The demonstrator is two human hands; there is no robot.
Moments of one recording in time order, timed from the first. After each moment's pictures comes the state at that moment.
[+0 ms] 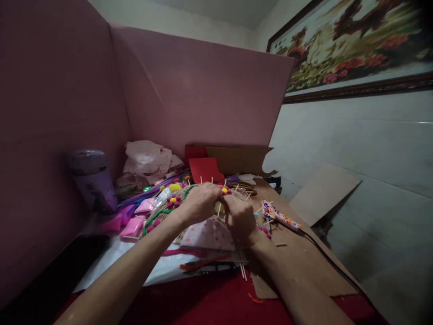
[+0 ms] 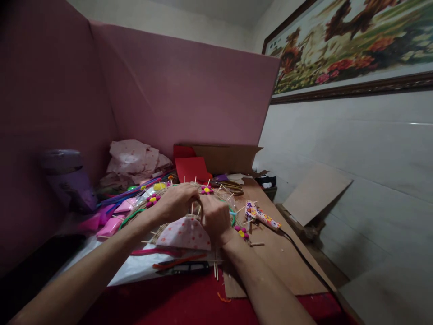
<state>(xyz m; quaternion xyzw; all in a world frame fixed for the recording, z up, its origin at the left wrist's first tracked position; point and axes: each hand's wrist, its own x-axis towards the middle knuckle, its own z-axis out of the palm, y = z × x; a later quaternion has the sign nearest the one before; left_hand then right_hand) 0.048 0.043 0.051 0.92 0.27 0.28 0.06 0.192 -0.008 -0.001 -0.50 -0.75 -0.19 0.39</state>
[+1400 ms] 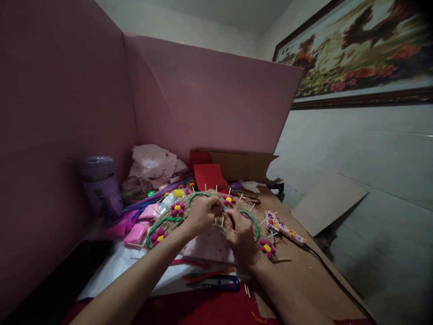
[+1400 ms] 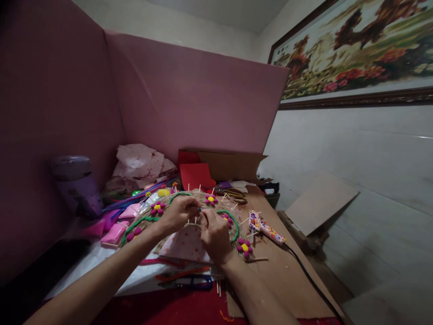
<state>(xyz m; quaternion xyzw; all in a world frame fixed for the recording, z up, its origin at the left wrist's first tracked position) 0.048 0.051 0.028 0.79 0.29 0.37 0.39 0.178 -0.007 -0.019 -0.50 -0.71 -0.15 0.48</state>
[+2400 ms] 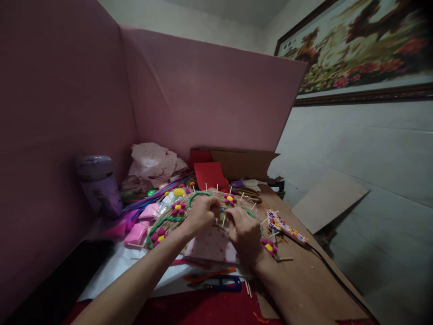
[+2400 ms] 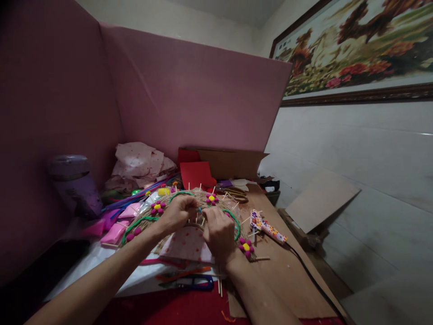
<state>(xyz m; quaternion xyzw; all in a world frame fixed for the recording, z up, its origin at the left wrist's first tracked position) 0.048 0.052 0.025 0.79 0.33 0.37 0.37 0.183 -0.010 -0.012 -0.50 -0.73 -0.22 0.42</state>
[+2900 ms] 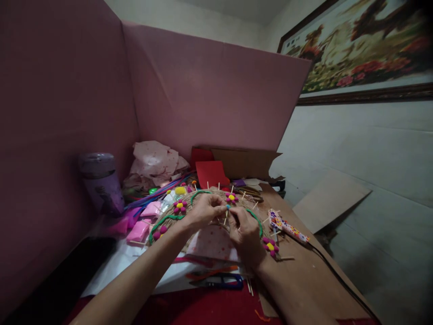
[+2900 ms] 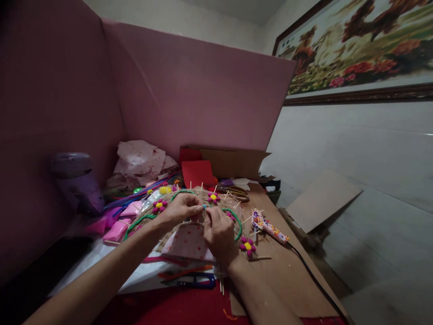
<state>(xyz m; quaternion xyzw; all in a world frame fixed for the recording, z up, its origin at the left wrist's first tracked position) 0.049 0.056 0.029 0.70 0.29 0.31 0.57 0.180 -0.010 -0.016 -0.50 -0.70 -0.19 0.48</state>
